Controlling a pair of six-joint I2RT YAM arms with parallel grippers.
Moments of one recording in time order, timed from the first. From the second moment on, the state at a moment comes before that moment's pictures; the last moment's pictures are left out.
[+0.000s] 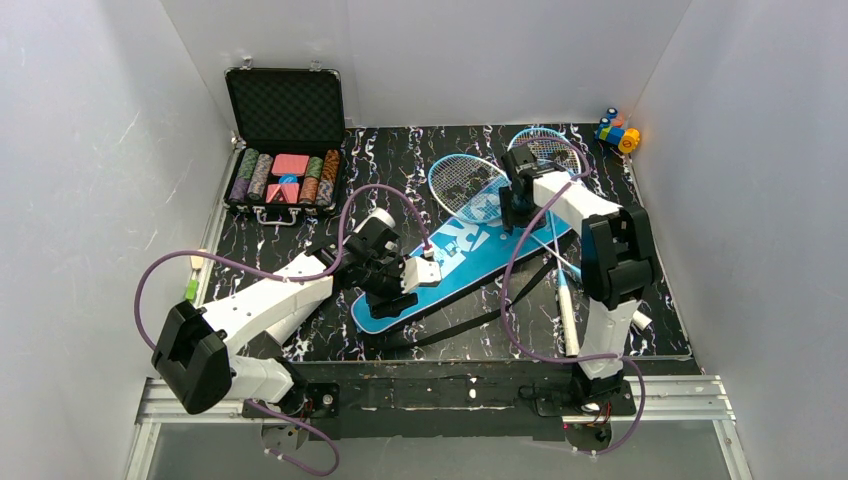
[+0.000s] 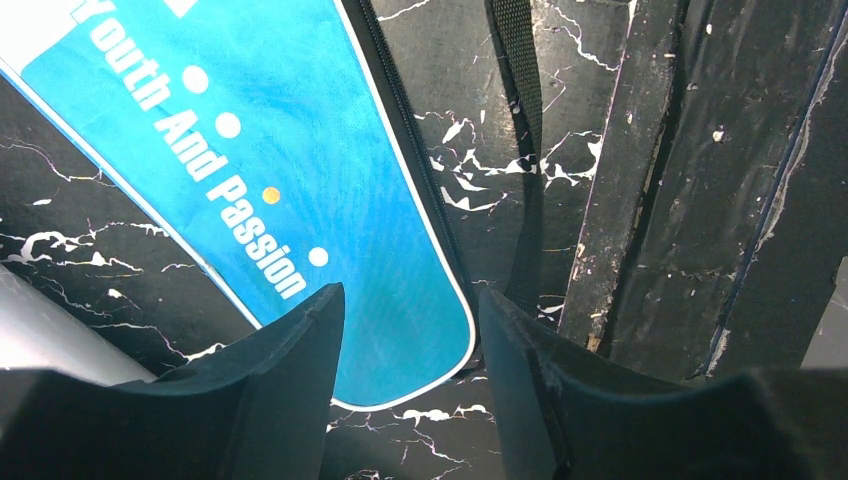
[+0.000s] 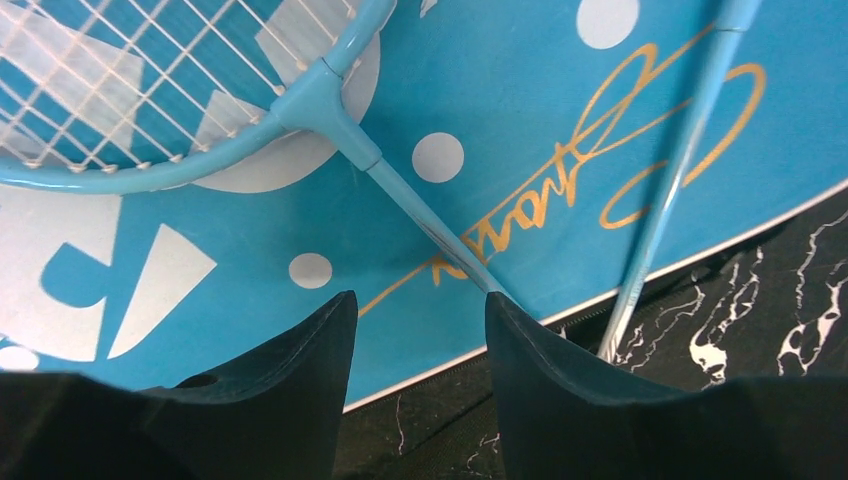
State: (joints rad) left arm -0.77 1.31 0.97 -0.76 0.35 0.61; right arm 0.34 1.91 1.44 -0.74 0.19 0.21
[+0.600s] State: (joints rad) left arm -0.77 1.31 0.97 -0.75 0.35 0.61; right arm 0.34 1.99 1.45 -0.74 0.18 0.18
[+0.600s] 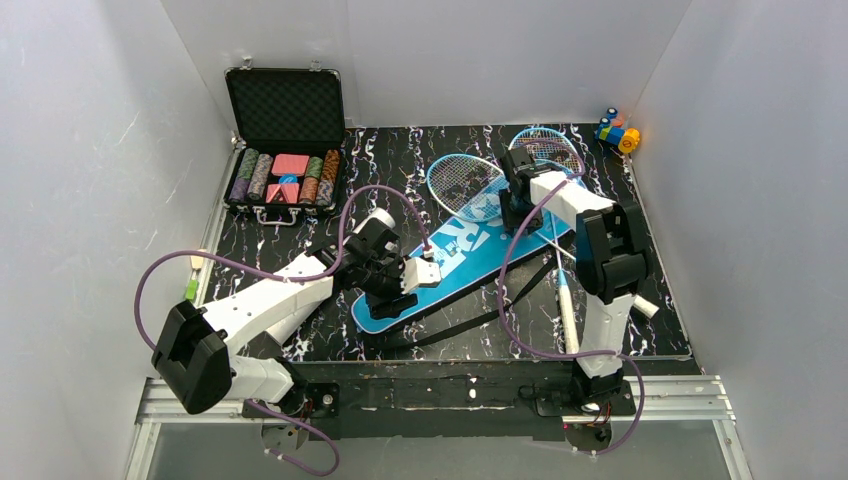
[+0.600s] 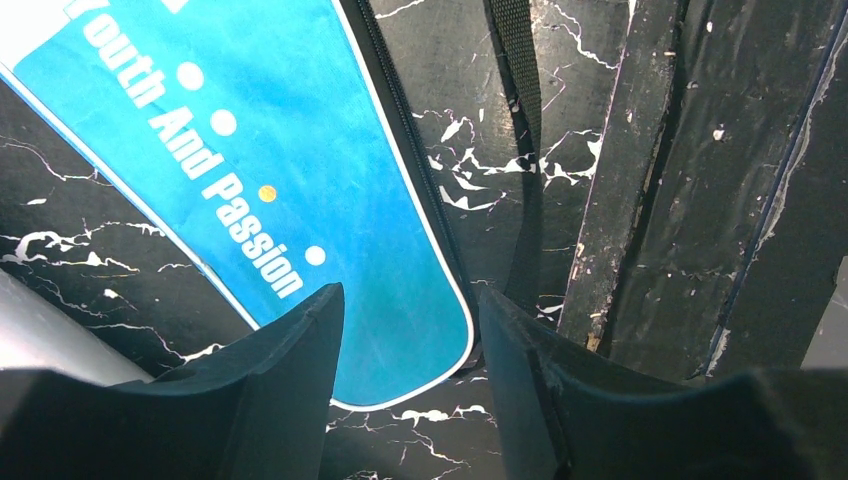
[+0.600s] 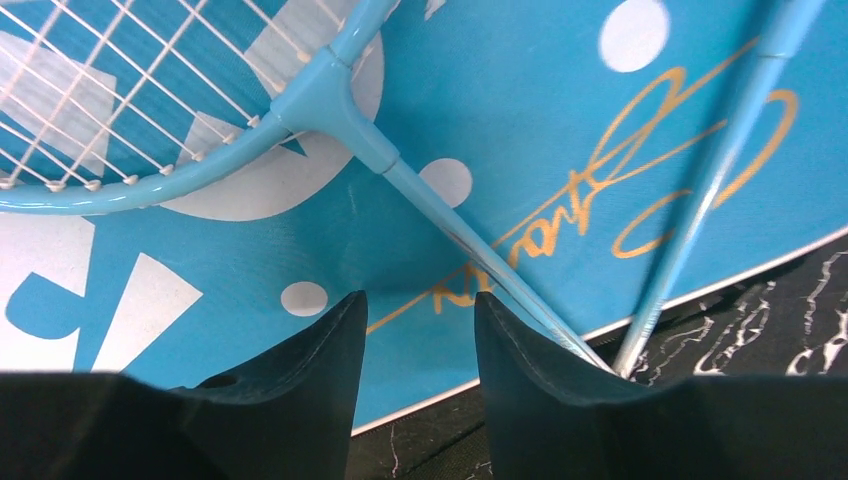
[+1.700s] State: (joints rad) left arm -0.77 1.30 0.95 -0.75 0.36 0.61; right arm 0.27 2.04 1.54 -0.74 0.16 0.17
